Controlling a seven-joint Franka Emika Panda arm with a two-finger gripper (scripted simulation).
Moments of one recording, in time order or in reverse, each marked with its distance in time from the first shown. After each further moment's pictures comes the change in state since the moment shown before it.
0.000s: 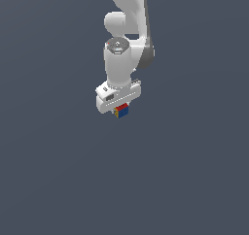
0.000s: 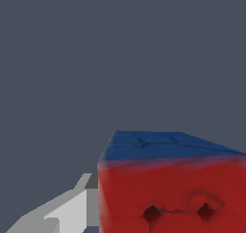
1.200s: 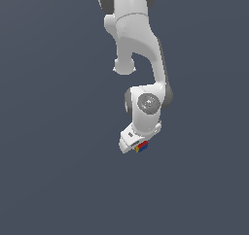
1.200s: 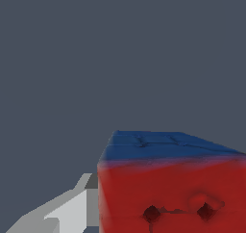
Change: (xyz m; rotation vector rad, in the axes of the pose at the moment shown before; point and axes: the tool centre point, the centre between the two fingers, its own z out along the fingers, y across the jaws) arm 0.152 -0.013 0.112 0.001 -0.001 -0.001
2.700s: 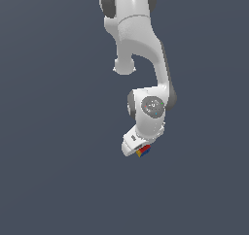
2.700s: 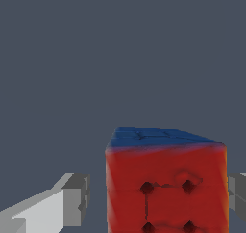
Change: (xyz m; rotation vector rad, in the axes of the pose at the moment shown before) arm 0.018 -0.001 -0.002 -0.001 0.002 0.001
